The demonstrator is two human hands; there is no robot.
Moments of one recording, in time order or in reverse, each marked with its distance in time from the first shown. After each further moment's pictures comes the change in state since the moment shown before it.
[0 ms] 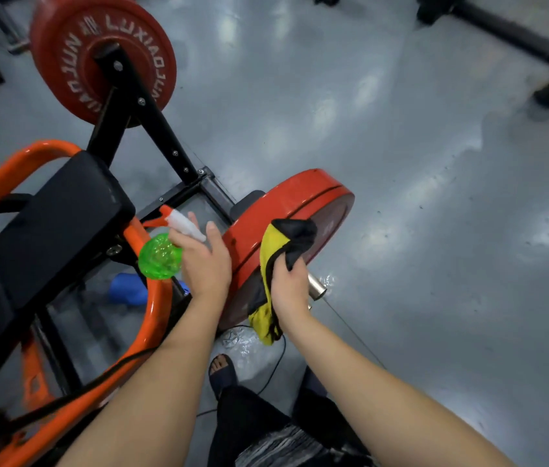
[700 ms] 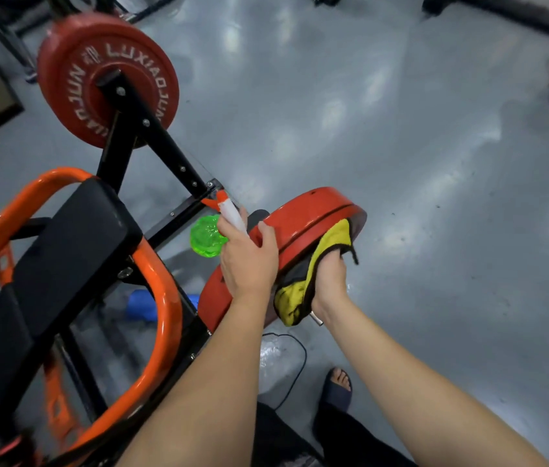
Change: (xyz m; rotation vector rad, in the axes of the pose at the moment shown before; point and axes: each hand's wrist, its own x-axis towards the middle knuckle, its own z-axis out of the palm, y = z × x) left_hand -0.005 0.057 0.052 0.185 -0.091 0.107; right_hand 0.081 -0.027 -0.026 0.624 -0.018 0.300
